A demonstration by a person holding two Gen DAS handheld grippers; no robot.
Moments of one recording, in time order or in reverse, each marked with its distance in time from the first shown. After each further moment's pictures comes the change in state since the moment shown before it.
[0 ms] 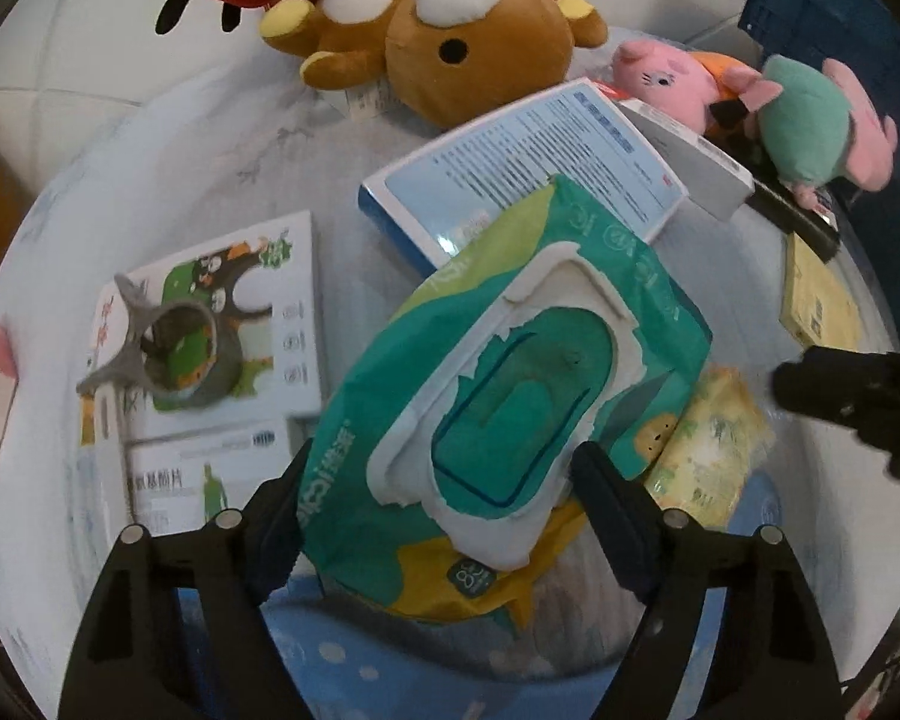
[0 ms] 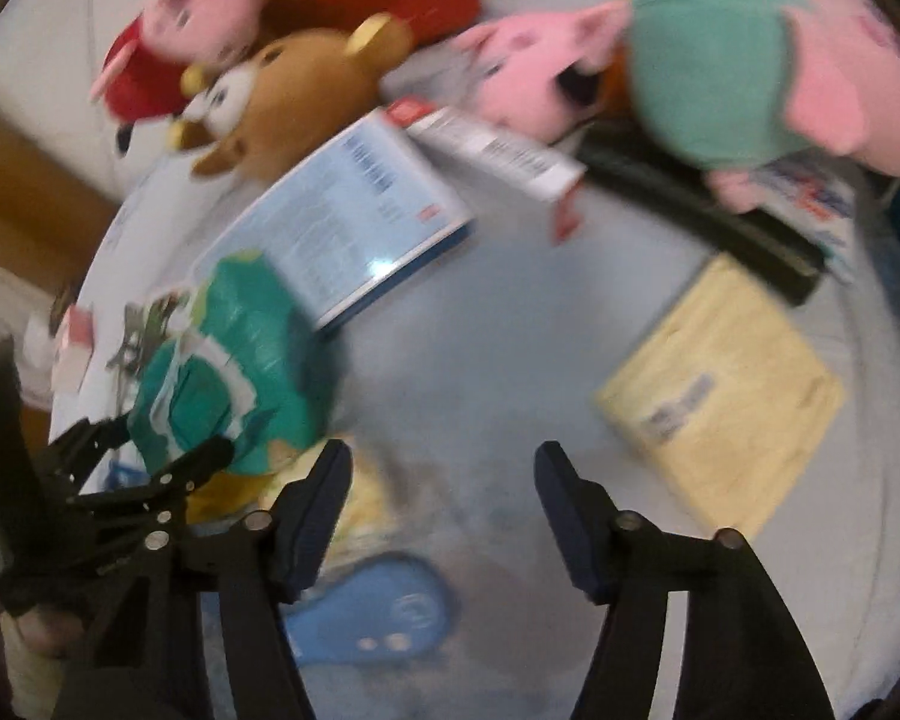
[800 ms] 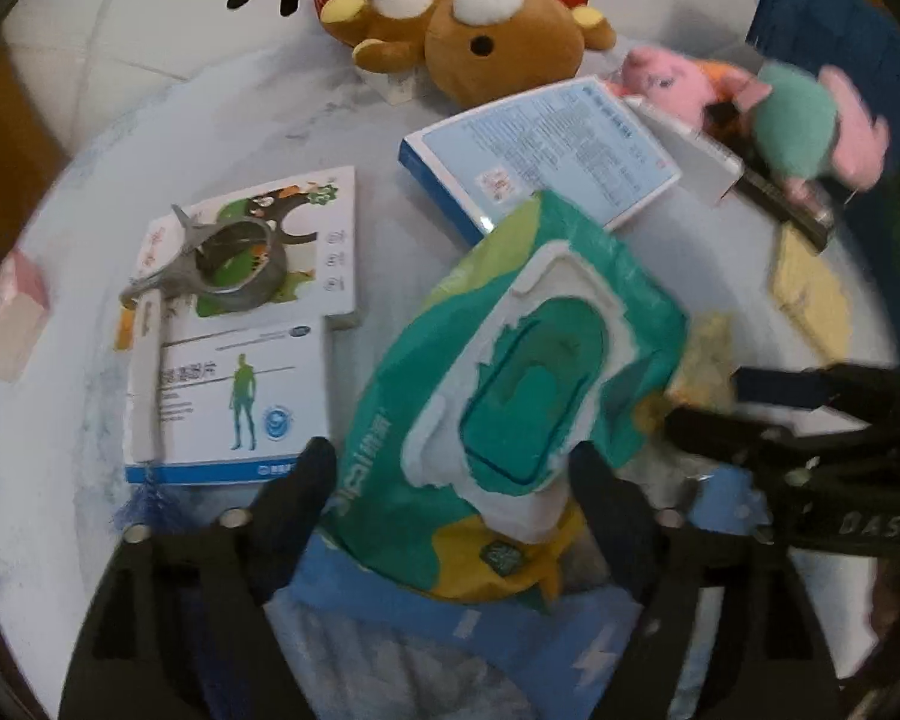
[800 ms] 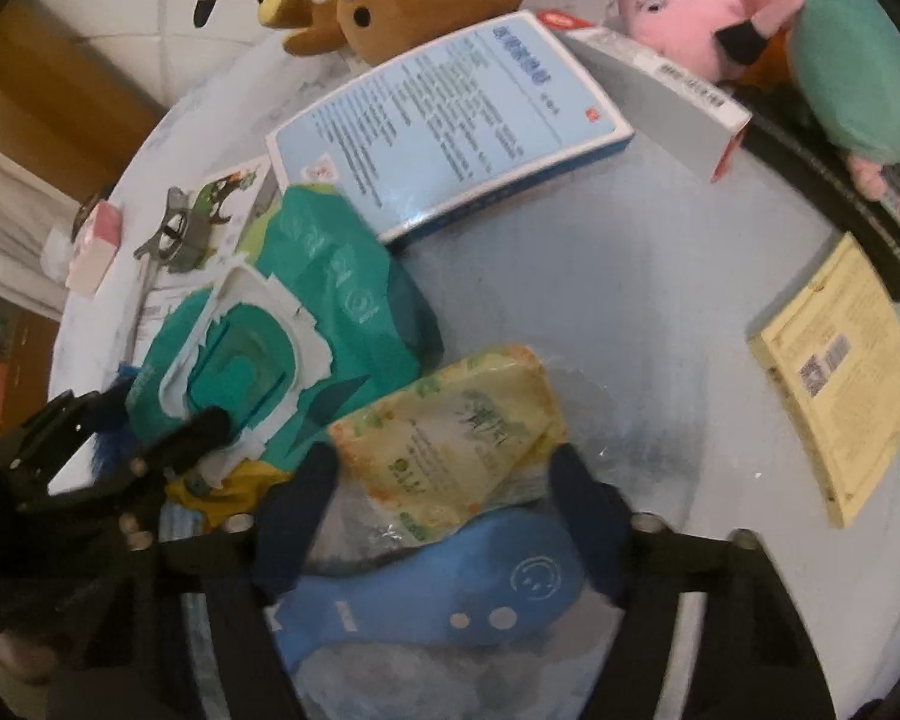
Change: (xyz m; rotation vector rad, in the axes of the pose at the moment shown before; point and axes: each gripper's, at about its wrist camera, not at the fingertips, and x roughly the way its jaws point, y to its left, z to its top) left arm -0.016 -0.002 -0.032 -0.066 -0.024 0.044; right arm 0.034 0.038 -0.025 -0.150 0.083 0.038
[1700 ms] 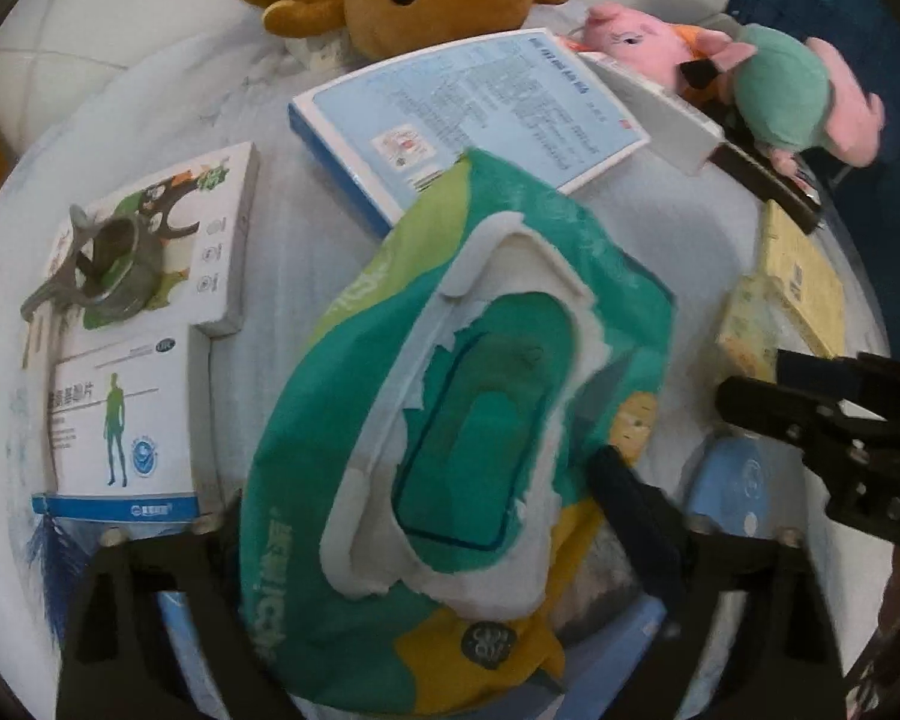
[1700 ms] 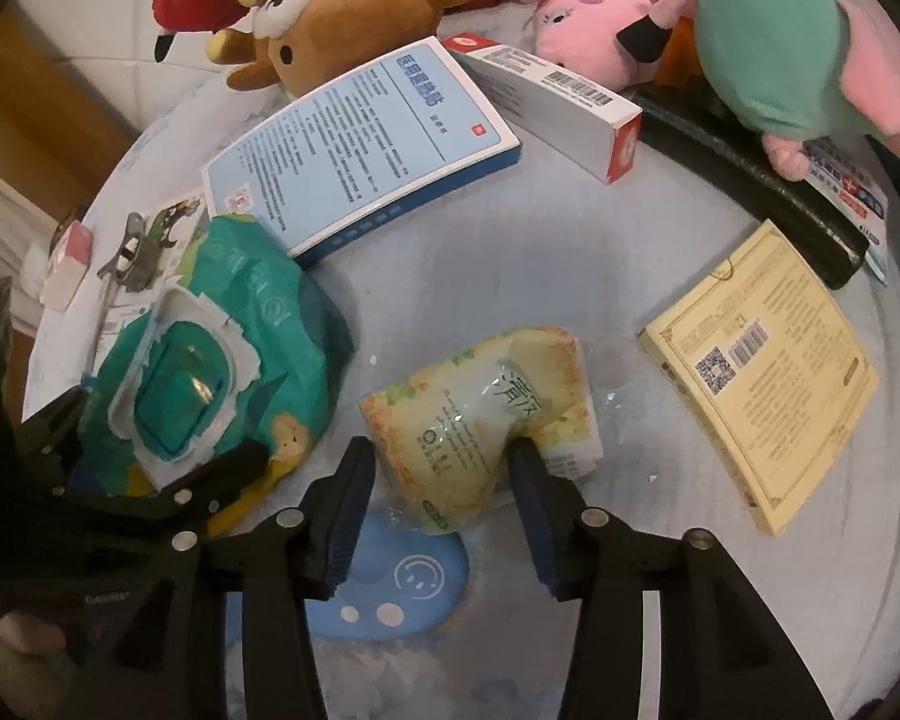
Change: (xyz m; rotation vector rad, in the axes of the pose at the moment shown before) left arm 0.031 -0.036 0.006 0.021 0.032 -0.093; right arm -0.017 -0.043 -0.008 0.024 -0.078 -0.081
